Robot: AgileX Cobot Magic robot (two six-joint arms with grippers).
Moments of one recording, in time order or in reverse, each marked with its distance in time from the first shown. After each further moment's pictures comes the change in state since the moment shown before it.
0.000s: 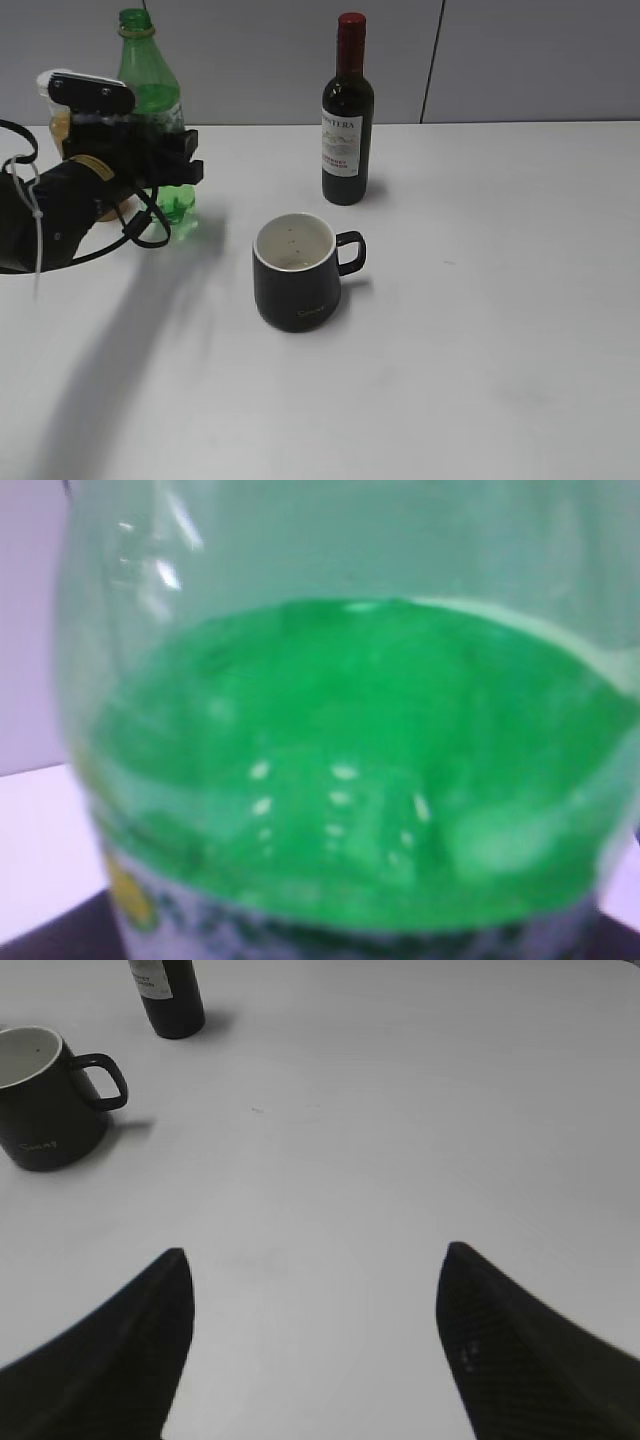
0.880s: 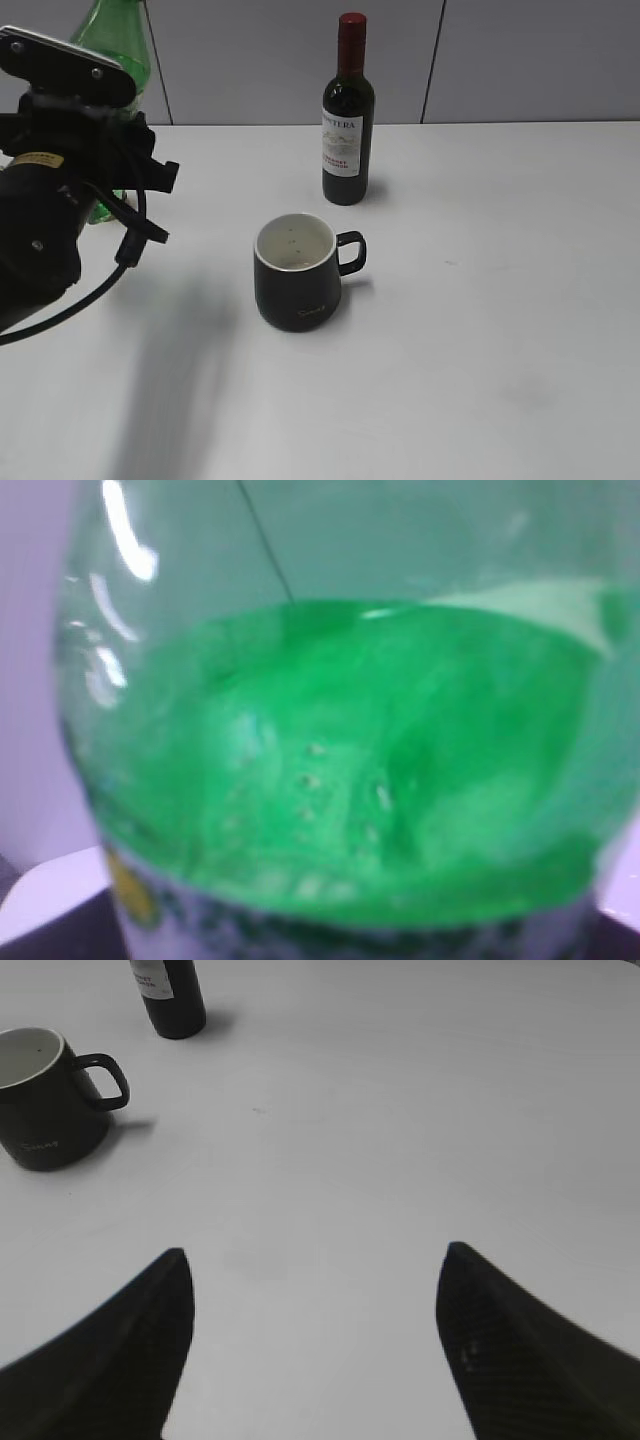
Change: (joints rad) left arm -0.351 -0.368 0.216 -0.875 -0.132 0.837; right arm 0.000 0.000 0.000 0.001 0.000 0.000
